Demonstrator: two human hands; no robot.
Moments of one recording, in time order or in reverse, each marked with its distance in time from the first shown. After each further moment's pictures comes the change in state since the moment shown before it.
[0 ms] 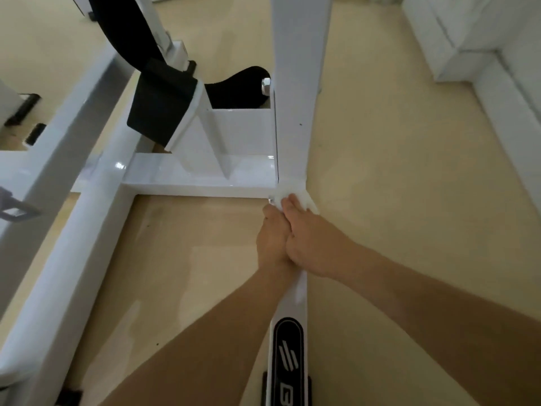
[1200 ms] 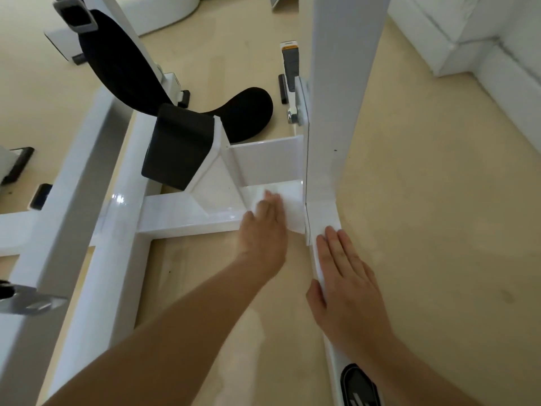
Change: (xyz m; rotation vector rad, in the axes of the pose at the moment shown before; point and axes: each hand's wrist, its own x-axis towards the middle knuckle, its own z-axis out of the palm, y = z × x) left_hand 0.083 -0.041 -0.070 1.294 -0.107 0.627; right_hand 0.014 -0.003 0.094 -0.121 0.637 0.162
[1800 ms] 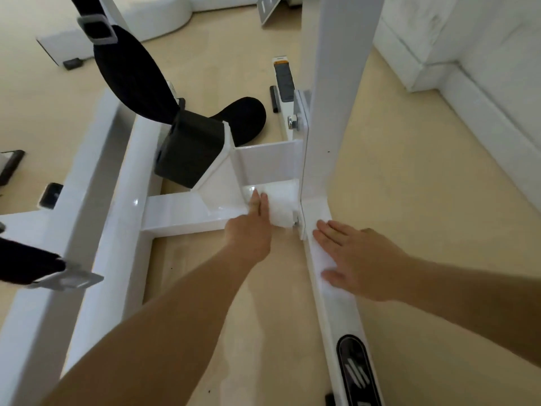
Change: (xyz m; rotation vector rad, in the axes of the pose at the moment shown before) left_hand -0.009 -0.027 -0.003 -0.103 -0.030 -0.056; right_hand 0.036 0.017 -0.083 -0.399 -0.585 -0.319
